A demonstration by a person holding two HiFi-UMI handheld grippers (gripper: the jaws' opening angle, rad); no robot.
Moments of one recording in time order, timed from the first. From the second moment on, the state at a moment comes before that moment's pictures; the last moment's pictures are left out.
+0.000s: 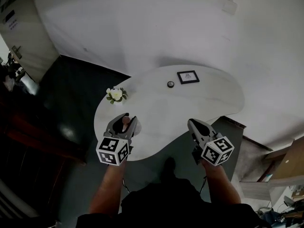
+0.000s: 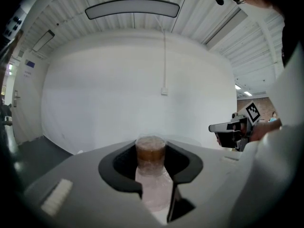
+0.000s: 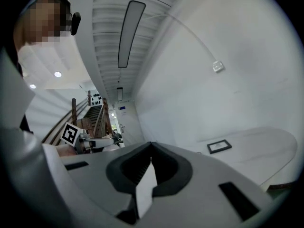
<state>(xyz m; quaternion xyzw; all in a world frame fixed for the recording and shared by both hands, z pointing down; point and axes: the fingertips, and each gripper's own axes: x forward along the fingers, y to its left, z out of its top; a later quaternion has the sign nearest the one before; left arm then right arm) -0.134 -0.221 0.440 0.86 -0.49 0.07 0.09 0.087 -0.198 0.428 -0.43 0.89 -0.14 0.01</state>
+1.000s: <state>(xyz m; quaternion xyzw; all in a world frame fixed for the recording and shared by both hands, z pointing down) -0.101 -0.339 0.443 0.85 -0.51 0.07 0.09 0.088 -0.332 0.445 -0.38 0.91 -0.16 -0.02</state>
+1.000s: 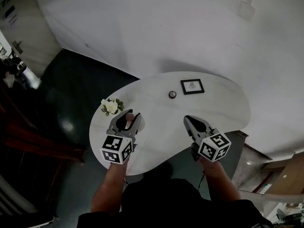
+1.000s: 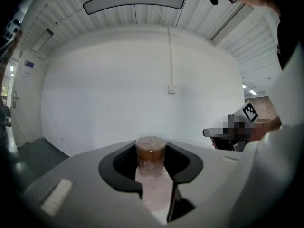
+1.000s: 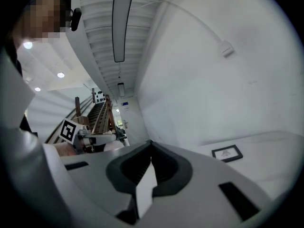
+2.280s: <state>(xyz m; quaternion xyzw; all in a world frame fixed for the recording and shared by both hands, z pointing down) -0.073 -0.456 0.576 0.86 -0.47 0.15 0.16 0.074 -0.430 0.515 -0.37 0.90 -0.22 -0.08</state>
